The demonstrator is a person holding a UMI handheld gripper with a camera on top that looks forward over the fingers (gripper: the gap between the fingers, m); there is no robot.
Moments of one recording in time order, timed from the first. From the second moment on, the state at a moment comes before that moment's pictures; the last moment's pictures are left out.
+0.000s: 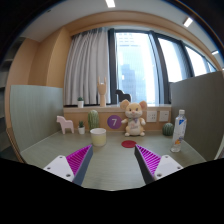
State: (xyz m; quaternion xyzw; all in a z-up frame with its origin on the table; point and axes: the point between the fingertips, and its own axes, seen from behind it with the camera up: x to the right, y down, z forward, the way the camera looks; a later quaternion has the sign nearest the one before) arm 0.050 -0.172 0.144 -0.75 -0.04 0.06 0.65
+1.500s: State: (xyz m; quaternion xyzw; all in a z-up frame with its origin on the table) arm 0.385 0.046 0.111 -0.74 0.07 -0.12 0.65
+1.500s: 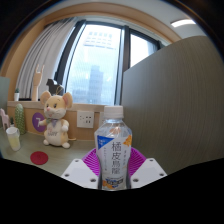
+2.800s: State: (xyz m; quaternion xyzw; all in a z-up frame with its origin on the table) arm -0.003 0.168 0.168 -0.20 -0.66 -0.65 0.33
